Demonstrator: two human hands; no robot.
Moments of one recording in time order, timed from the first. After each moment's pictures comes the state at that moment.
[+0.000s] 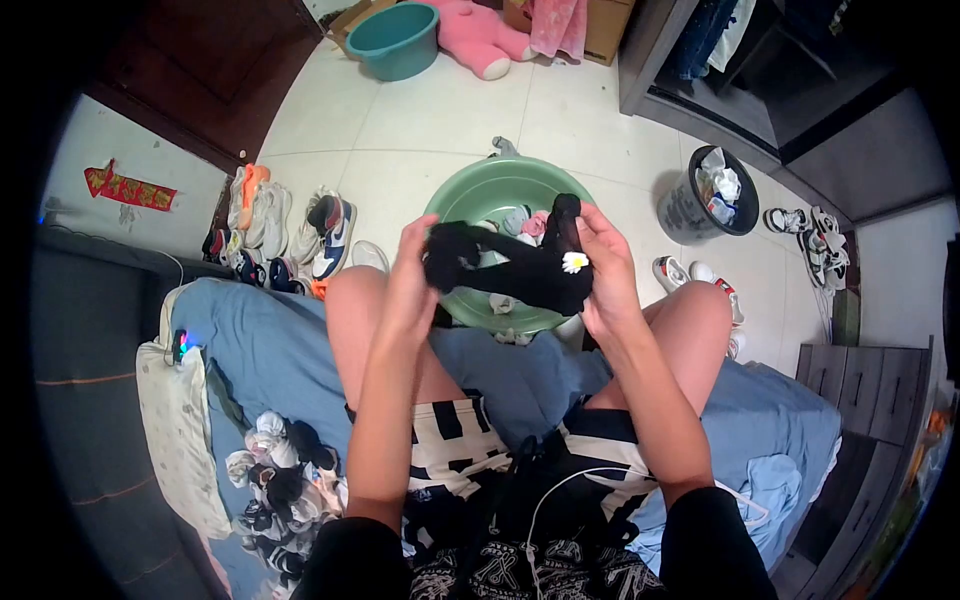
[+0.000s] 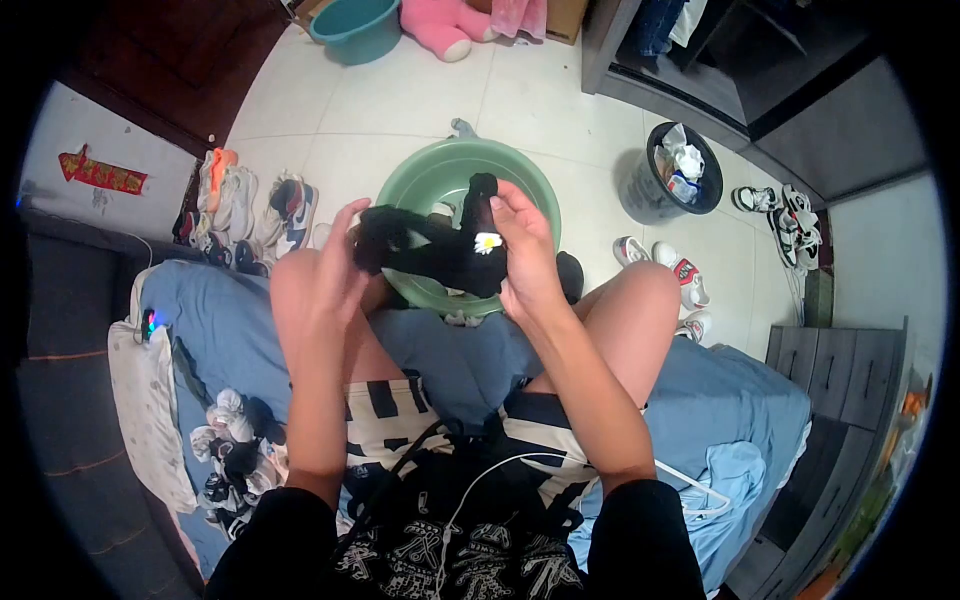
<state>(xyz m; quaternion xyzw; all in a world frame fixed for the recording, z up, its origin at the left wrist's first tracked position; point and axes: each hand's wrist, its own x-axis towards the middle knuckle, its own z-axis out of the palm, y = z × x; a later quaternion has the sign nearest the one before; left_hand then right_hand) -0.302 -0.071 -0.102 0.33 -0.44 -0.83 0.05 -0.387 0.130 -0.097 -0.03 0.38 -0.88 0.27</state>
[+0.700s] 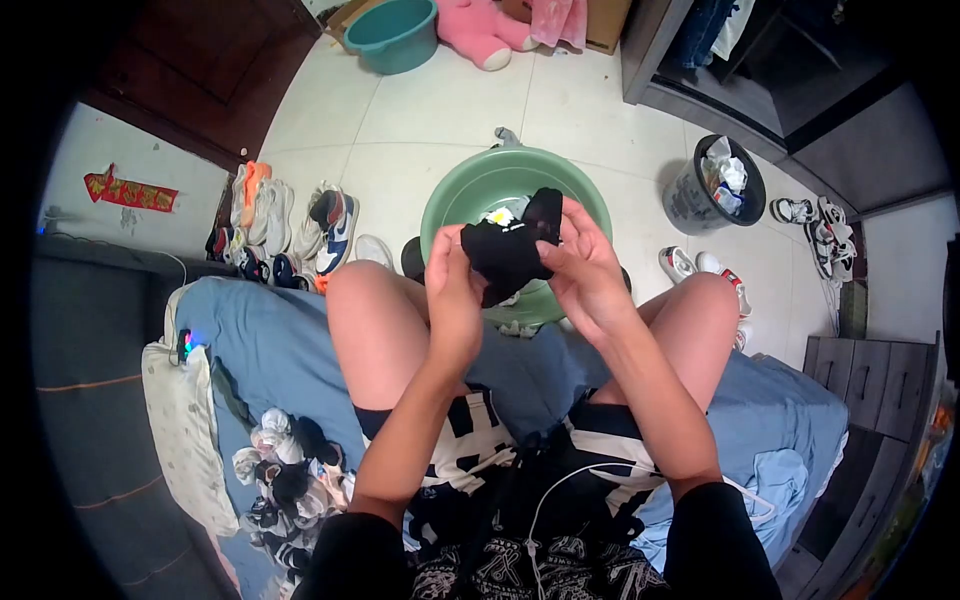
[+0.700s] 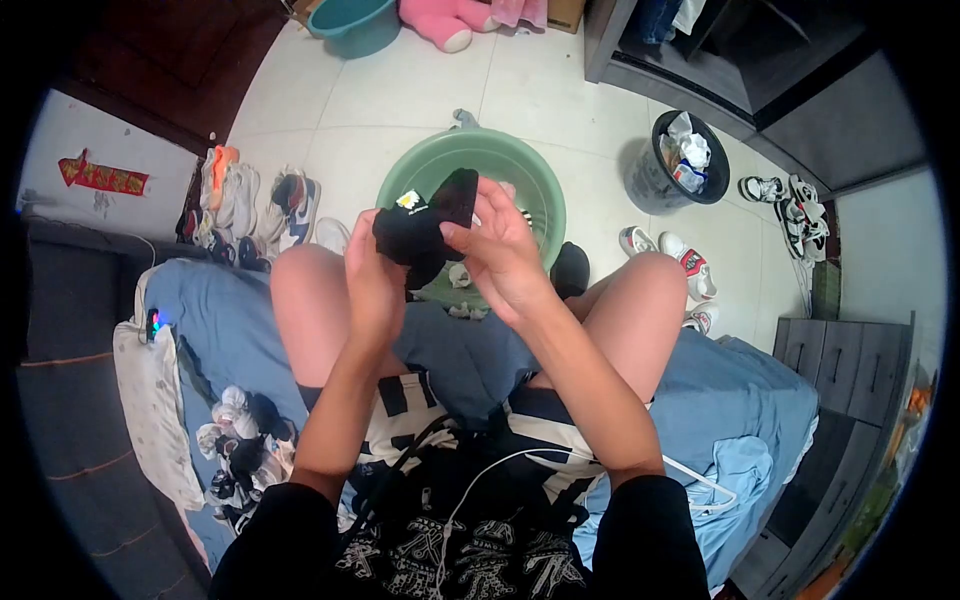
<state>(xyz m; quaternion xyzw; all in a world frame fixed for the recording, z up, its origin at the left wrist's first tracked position) -0.297 -0.015 -0.105 0.20 -0.49 -0.83 0.16 -0.371 0.123 -0.087 -0.07 0.34 -0.88 0.33</state>
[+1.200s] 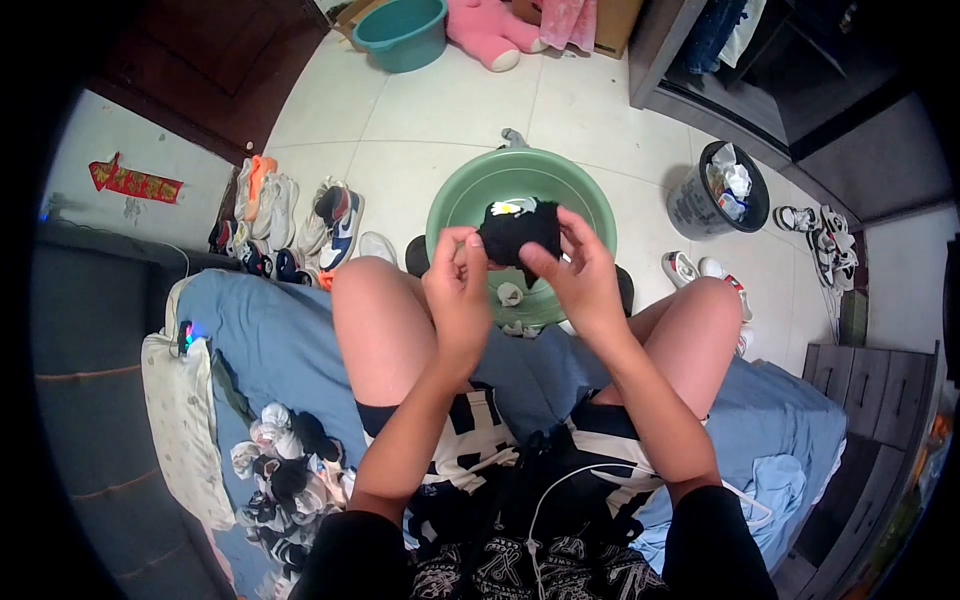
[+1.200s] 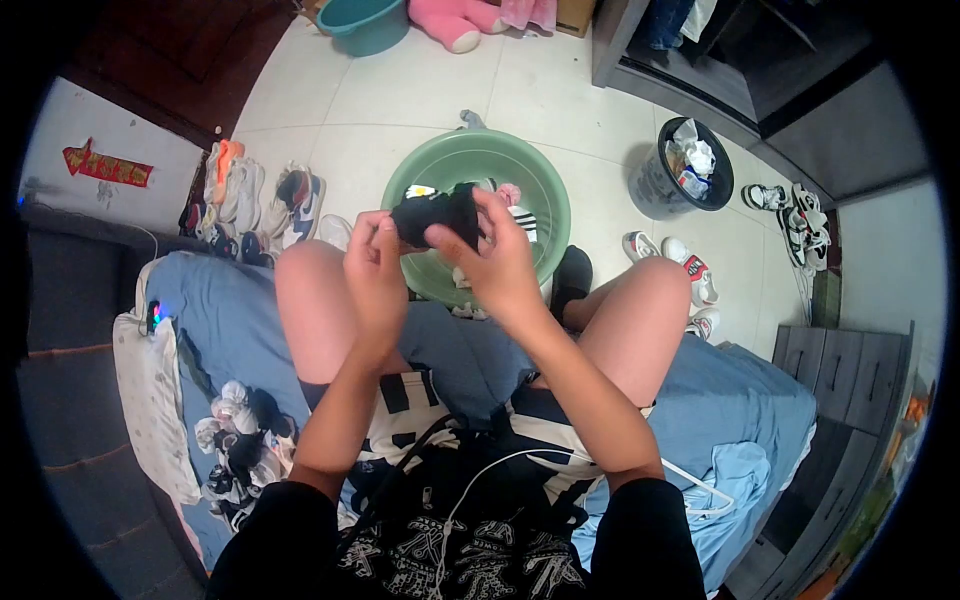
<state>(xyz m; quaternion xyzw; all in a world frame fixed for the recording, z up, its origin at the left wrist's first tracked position) -0.293 -0.012 -0.106 0.21 -0.68 -0.66 0.25 -0.360 0.111 -0.105 -0.17 0.58 -0.78 0.18</state>
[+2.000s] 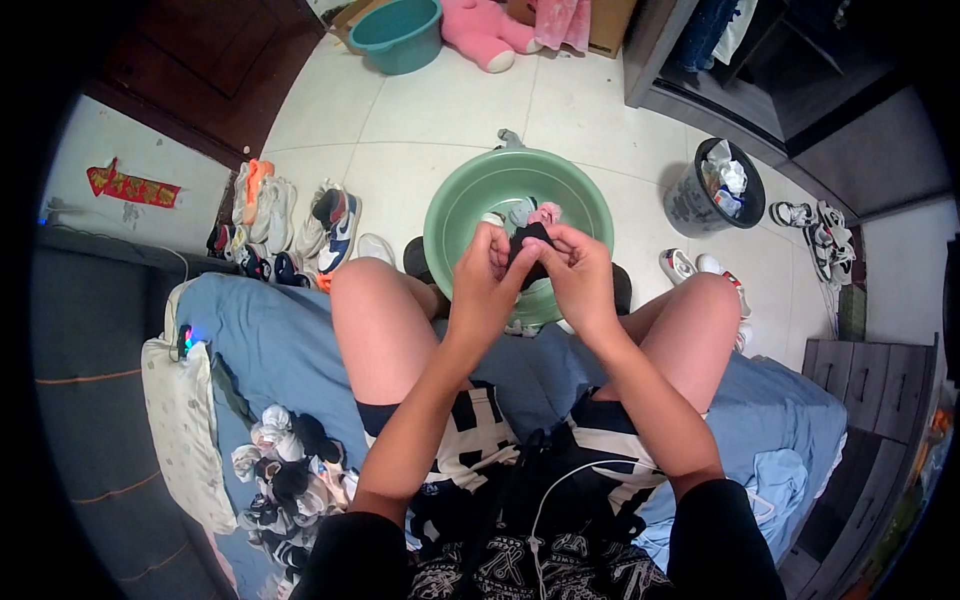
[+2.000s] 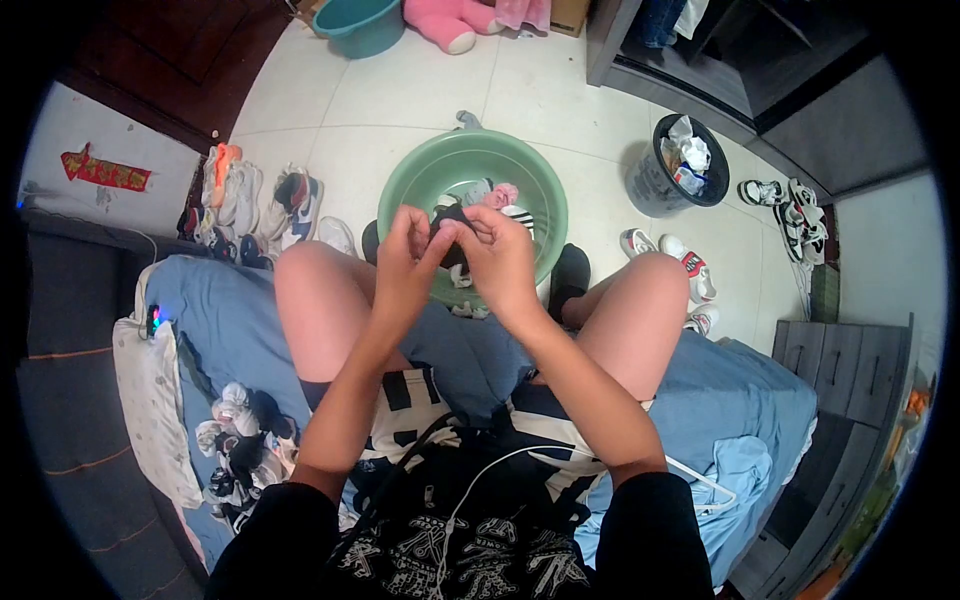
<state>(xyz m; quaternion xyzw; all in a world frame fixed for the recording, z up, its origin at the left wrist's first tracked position) -0.301 -0.008 -0.108 0.13 -0.81 -0.55 0.16 -0.362 0.111 -0.130 -0.12 0.58 -0.78 0.19</state>
